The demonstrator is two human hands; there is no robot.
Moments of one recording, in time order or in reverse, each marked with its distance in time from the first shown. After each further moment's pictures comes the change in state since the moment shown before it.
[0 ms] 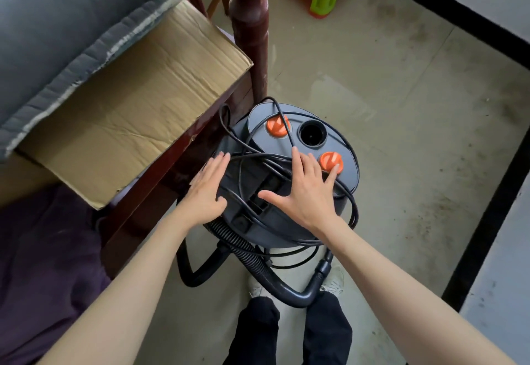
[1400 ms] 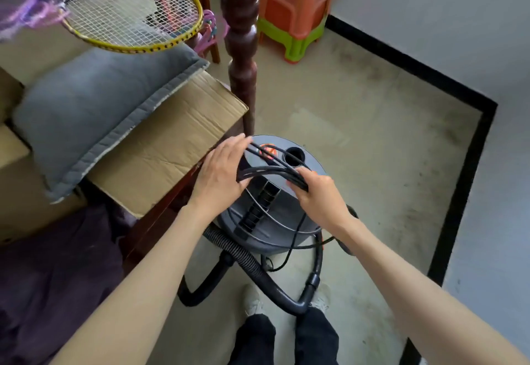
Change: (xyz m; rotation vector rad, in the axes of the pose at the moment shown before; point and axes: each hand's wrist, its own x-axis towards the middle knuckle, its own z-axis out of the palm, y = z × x) left_hand -0.028 0.087 -0.075 0.178 0.515 0.435; right_hand -0.058 -0.024 -0.106 0.343 0.238 -0.112
